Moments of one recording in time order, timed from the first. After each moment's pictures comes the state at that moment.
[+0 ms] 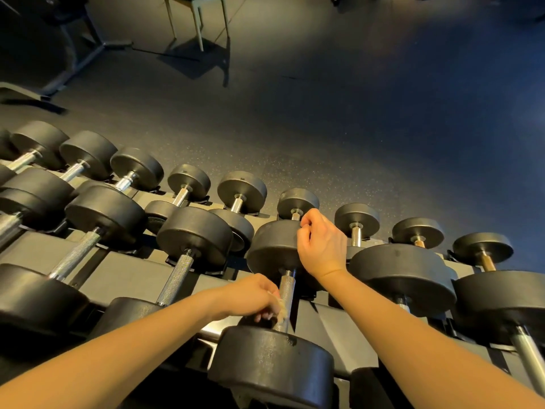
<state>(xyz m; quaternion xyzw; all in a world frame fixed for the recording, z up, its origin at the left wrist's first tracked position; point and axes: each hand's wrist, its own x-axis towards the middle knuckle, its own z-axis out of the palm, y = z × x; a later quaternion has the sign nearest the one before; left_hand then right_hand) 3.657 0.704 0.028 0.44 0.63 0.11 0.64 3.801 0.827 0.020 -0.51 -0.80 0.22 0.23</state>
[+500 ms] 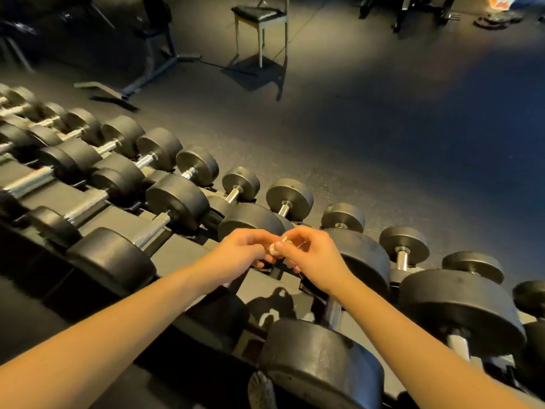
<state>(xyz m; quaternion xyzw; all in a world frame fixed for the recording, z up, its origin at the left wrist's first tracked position) 3.568 0.654 0.103 0.37 0.72 0.34 0.48 3.725 0.760 0.075 -0.35 -0.74 0.56 0.13</state>
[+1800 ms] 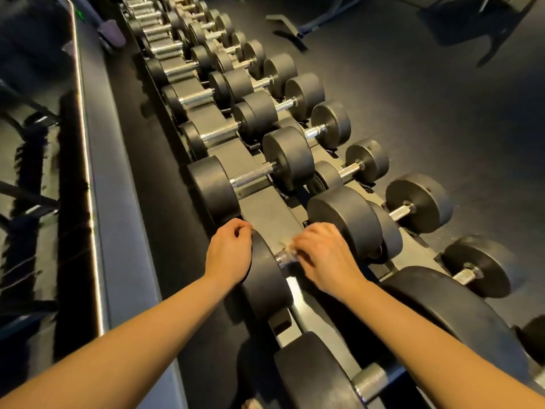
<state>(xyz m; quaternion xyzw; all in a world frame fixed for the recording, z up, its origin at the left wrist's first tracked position) 3.563 0.565 0.033 -0.02 0.93 0.35 0.09 3.628 0.762 -0.026 0.10 -0.95 0.30 0.08</state>
